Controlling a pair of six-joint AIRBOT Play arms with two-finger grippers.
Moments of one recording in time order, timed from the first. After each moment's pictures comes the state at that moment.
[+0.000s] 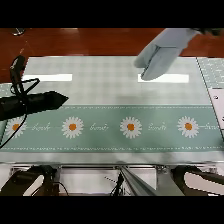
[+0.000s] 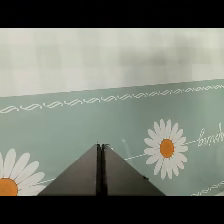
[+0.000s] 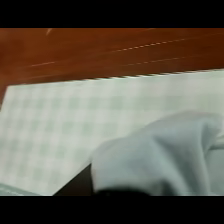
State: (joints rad) left arm -0.12 -0.71 0.78 1.00 -0.98 -1.51; right arm -0.11 -1.36 1.88 -0.93 1.27 1.62
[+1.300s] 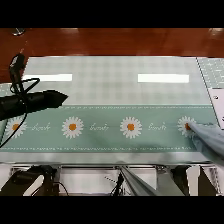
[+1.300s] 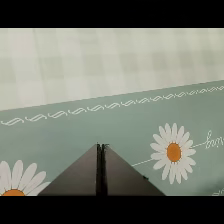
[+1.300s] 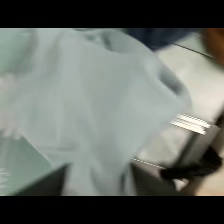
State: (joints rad) left arm -0.13 -0.72 0.78 1.00 -0.95 -1.45; right arm -1.16 -0.69 1.14 -1.60 1.81 1.74
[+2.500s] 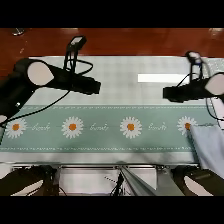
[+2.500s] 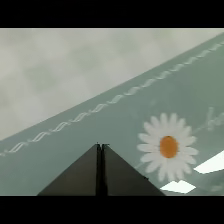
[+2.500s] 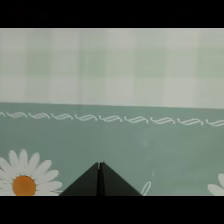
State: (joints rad) left arm -0.47 -1.20 1.20 1.27 -0.99 -1.62; right arm 0.18 -1.06 1.02 -1.50 1.13 1.77
